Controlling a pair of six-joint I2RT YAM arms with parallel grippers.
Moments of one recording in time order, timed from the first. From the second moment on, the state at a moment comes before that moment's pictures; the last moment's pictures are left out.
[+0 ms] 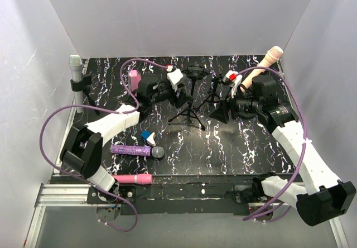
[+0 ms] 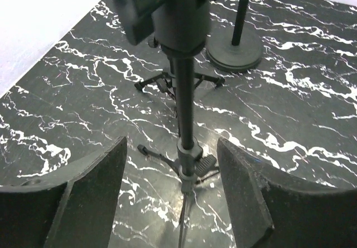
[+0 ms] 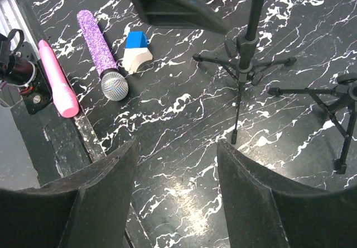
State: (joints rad) left arm -0.56 1.55 1.06 0.28 0.50 0.20; right arm 0.36 1.07 1.09 -0.56 -0.70 -0.12
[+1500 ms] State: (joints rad) left arm -0.54 1.09 1.11 -0.47 0.17 0.25; right arm 0.55 1.48 1.00 0.33 -0.37 0.12
